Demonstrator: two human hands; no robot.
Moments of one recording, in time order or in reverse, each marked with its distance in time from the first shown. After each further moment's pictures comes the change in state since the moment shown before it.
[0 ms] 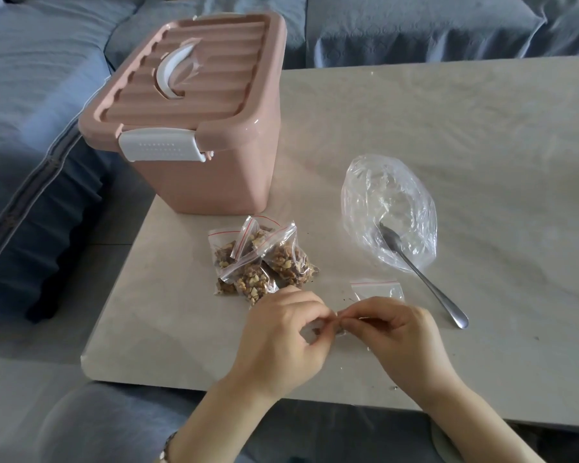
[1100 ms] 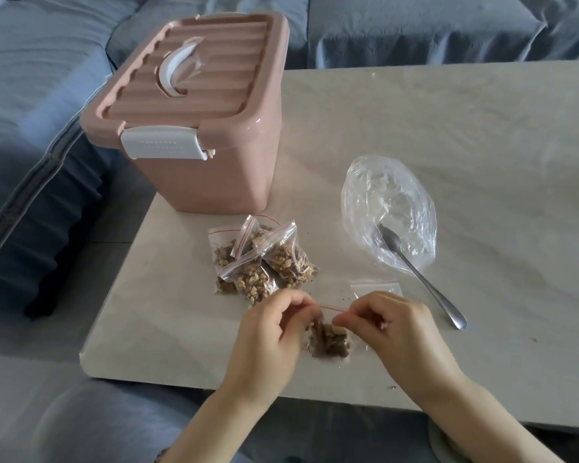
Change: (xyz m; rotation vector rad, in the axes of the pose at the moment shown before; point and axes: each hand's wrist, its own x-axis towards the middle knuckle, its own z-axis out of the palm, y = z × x) left_hand -0.014 0.008 -0.004 -0.290 0.115 -0.352; right_hand 0.002 -0.004 -0.004 -0.253 -0.032 -0.057
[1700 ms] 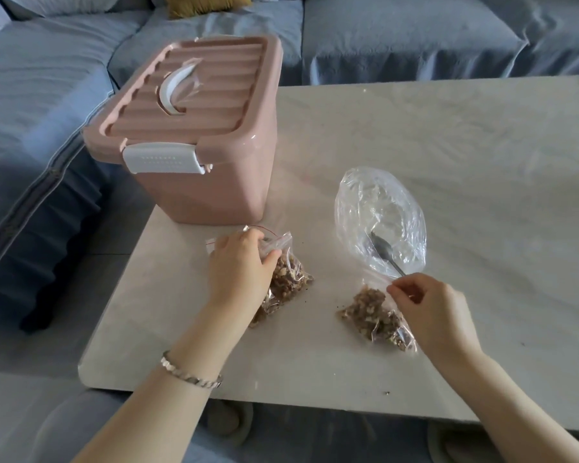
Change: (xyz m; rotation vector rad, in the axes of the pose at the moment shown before) left_hand 0.088 -0.024 -0.013 0.697 0.147 -0.140; right_hand 0.021 0.039 -0.029 -0.202 0.226 0.367
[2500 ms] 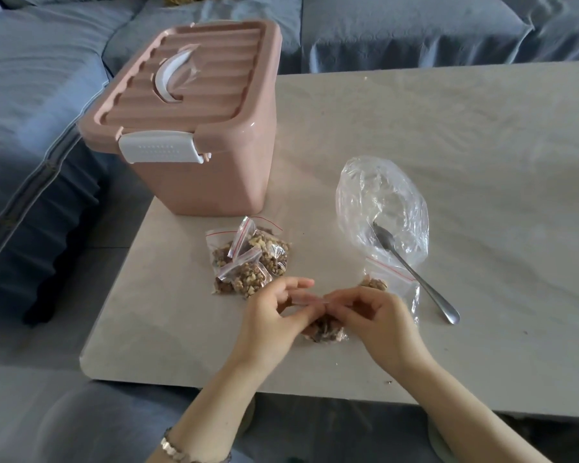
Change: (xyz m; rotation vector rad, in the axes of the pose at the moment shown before) left_hand -0.075 0.009 0.004 -0.909 -0.387 -0.186; right_hand -0.033 -0.028 0.036 0.534 -0.311 -0.082
